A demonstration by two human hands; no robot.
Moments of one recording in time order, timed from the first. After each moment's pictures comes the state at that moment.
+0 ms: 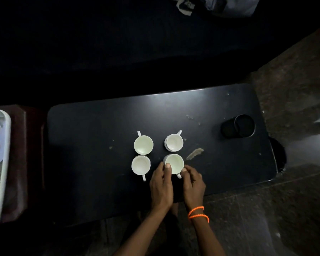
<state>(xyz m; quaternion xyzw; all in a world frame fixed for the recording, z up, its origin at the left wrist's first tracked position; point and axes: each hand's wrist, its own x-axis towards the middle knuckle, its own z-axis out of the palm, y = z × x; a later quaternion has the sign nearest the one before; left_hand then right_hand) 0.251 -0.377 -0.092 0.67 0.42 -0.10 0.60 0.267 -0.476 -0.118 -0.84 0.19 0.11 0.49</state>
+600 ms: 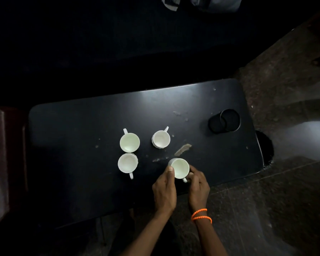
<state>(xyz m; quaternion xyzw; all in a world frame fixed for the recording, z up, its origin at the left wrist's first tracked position) 0.246 -0.429 -0.082 0.64 0.42 -0.12 0.64 0.262 -0.525 -0.111 -0.79 0.28 0.07 0.54</state>
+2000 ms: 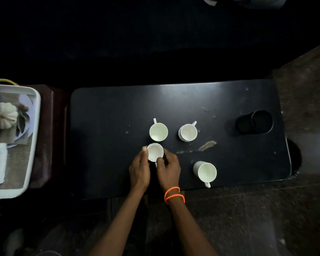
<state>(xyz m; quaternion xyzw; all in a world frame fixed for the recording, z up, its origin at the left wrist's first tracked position) 0.221 -0.288 -0.098 0.64 0.49 -0.06 0.58 0.251 -0.369 -0.099 -0.84 0.15 0.20 0.49</state>
